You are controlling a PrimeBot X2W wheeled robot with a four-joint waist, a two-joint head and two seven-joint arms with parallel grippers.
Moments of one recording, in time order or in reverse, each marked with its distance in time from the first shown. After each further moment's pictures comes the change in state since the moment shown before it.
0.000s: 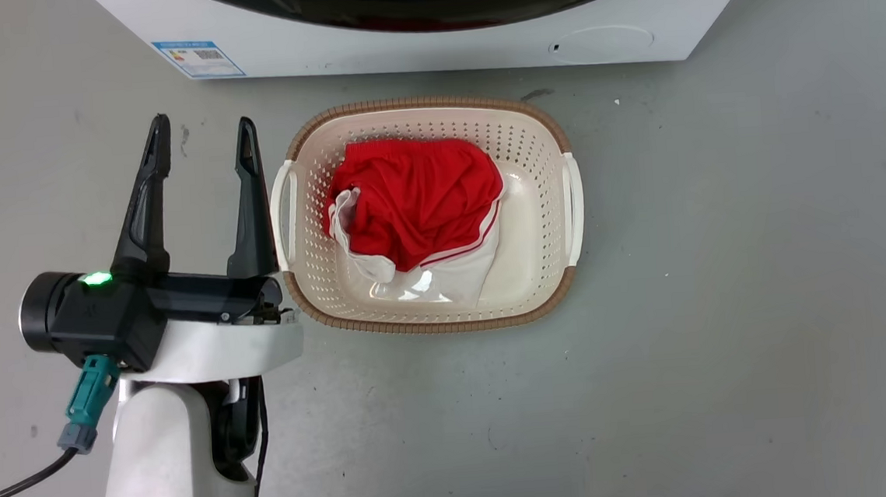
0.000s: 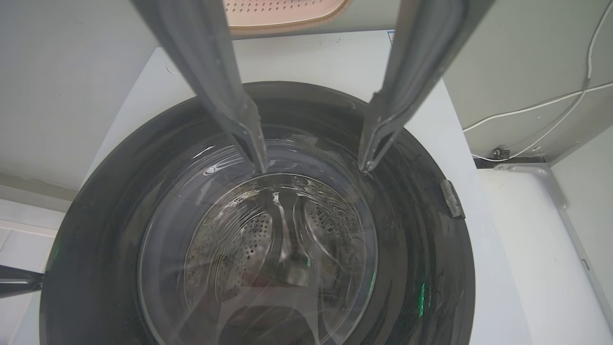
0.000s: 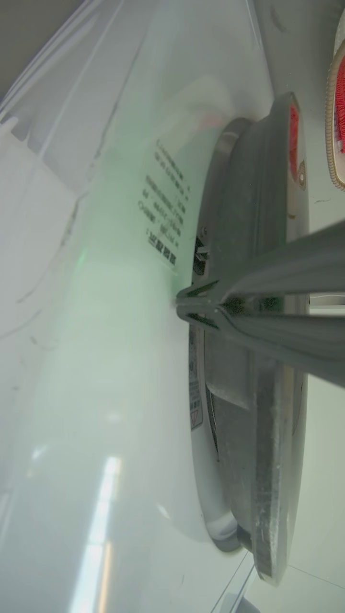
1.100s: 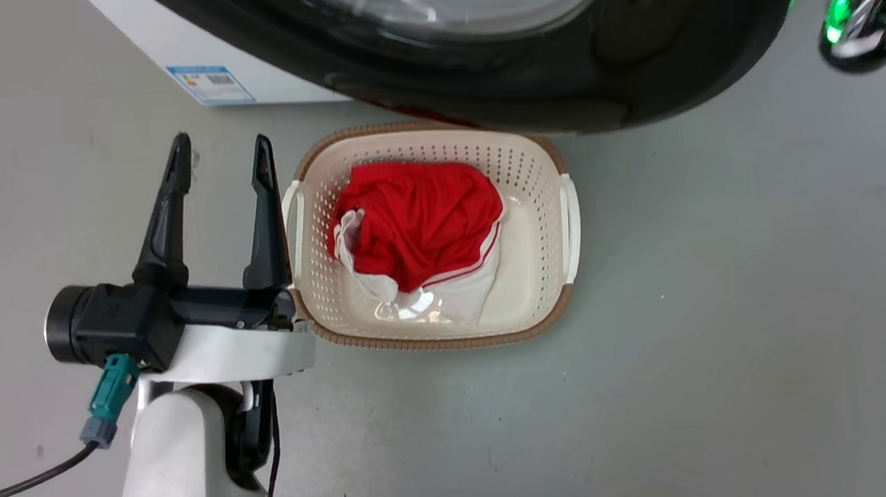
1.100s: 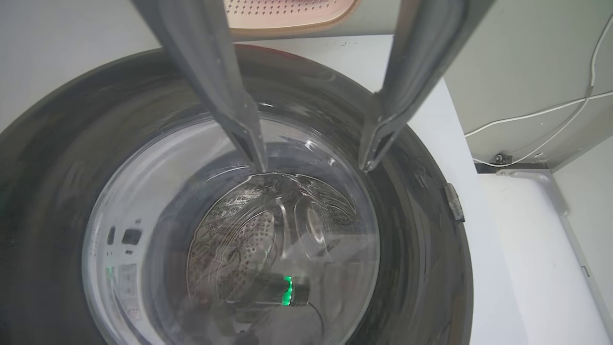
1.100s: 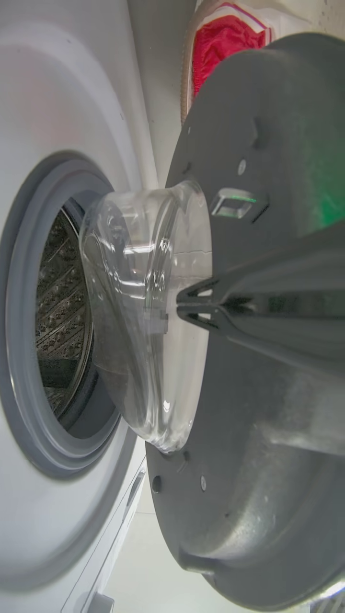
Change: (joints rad) left arm 0.000 -0.001 -0.023 0.047 -0.024 0.018 0.000; right arm 0.168 -0.033 0.058 -0.174 0.155 0.000 0.459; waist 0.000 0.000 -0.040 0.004
